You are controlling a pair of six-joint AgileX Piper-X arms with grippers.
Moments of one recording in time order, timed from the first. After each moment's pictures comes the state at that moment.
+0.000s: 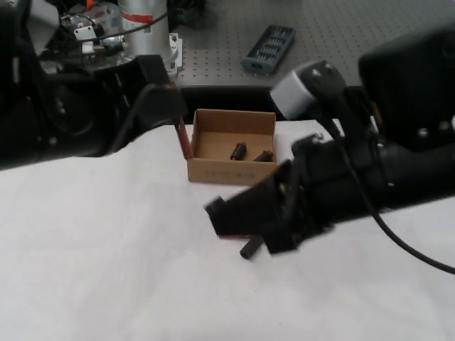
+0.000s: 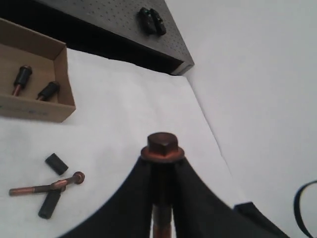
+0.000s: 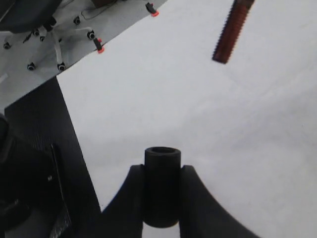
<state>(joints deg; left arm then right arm) -24.8 62.4 -47.9 -0.6 24.4 -37.2 47.9 72.2 -53.9 22.8 -29.6 7.3</state>
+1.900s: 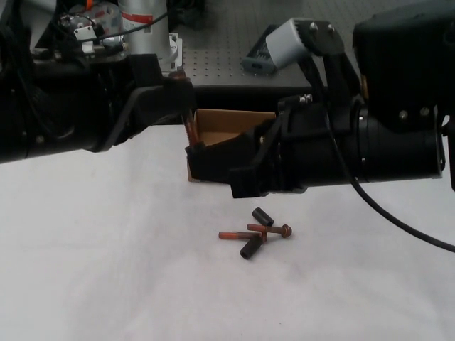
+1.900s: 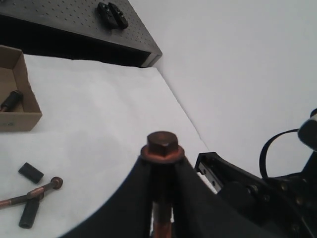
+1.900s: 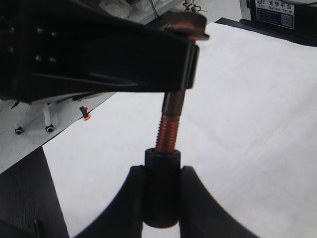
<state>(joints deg) -24.7 61.6 -47.8 -1.4 29.7 -33.9 47.7 73.4 -53.8 10.9 -24.1 13.2</state>
